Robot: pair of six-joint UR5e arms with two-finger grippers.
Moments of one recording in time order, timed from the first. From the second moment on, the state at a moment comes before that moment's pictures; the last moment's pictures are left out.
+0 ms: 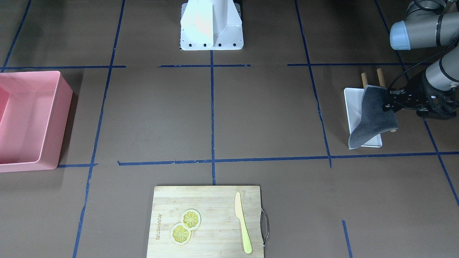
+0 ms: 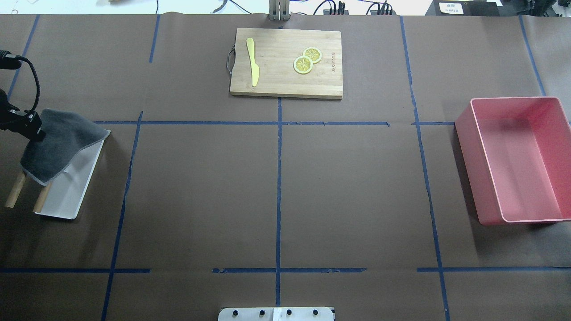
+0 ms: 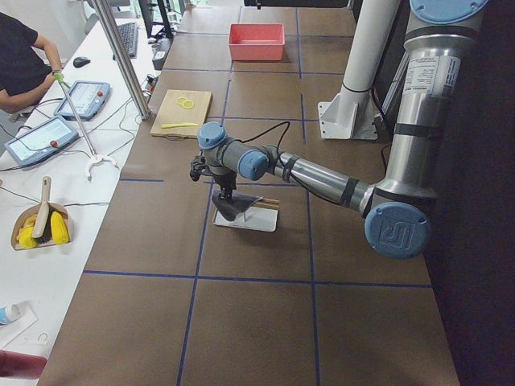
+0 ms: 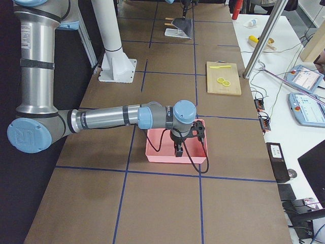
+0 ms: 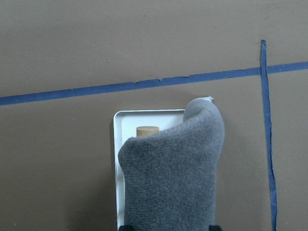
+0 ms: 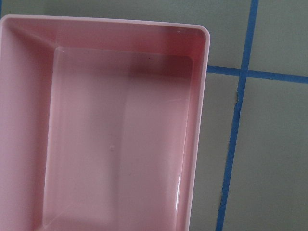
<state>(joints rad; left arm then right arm) -1.14 -1.68 -1.77 -1.65 -2.36 -0.45 1.47 -1.66 1.81 -1.66 2.44 -0.02</state>
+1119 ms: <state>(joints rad) -1.11 -1.86 -1.88 -1.64 -2.37 -0.86 1.34 -1.63 1.85 -1.50 2.50 0.14</state>
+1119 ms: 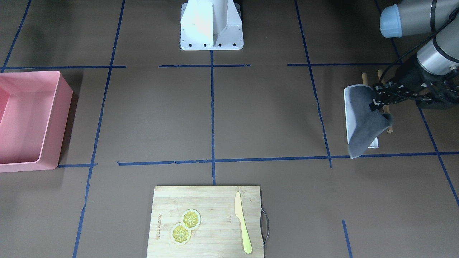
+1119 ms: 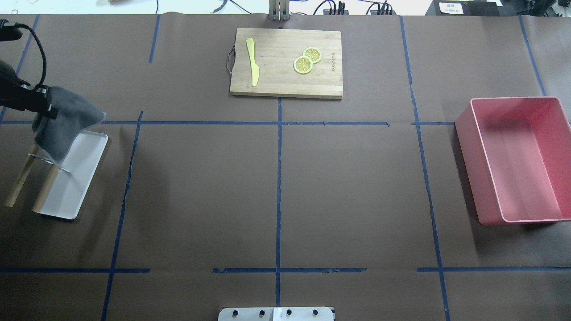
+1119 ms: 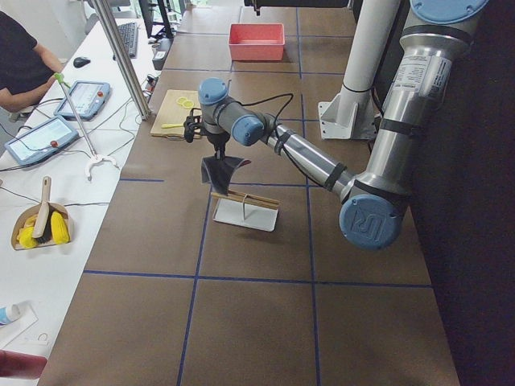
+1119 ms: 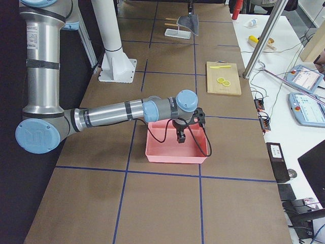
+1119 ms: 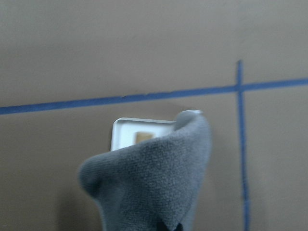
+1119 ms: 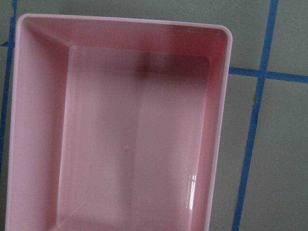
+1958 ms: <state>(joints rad) -0.77 -2.25 -1.74 -1.65 -2.15 -1.50 0.92 -1.50 1.94 -0.91 2.17 0.89</state>
